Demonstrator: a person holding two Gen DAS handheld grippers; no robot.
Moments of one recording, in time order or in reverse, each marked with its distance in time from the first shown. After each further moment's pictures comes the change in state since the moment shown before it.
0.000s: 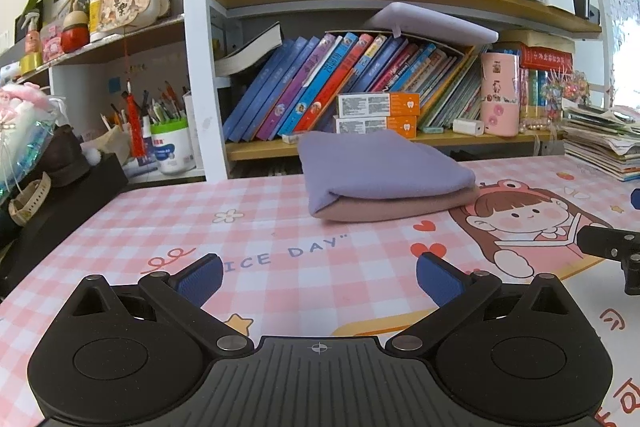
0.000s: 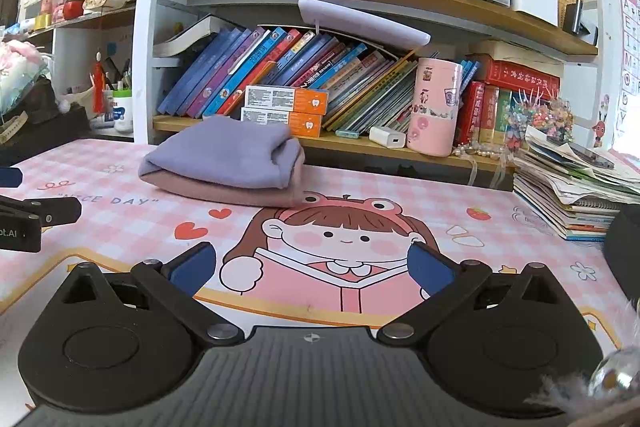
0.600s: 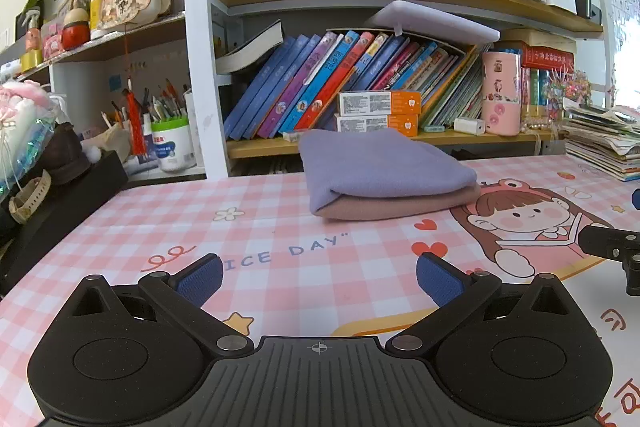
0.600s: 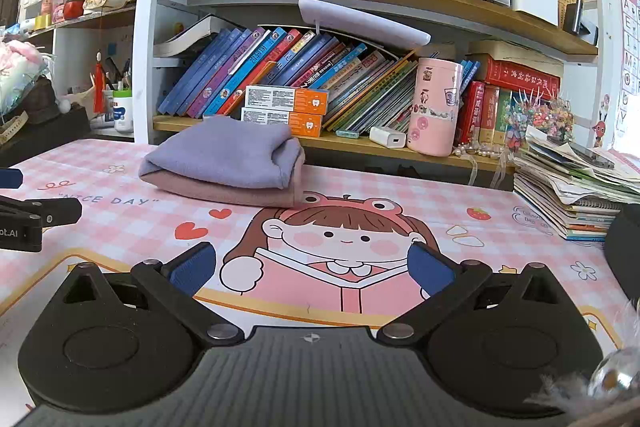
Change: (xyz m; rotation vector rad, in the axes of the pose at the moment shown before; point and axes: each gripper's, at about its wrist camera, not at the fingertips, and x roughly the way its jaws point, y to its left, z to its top) left arm 0.001 0.001 0.000 -0.004 0.007 0.000; right arm -0.001 0.000 0.000 0.002 -0.001 -0.002
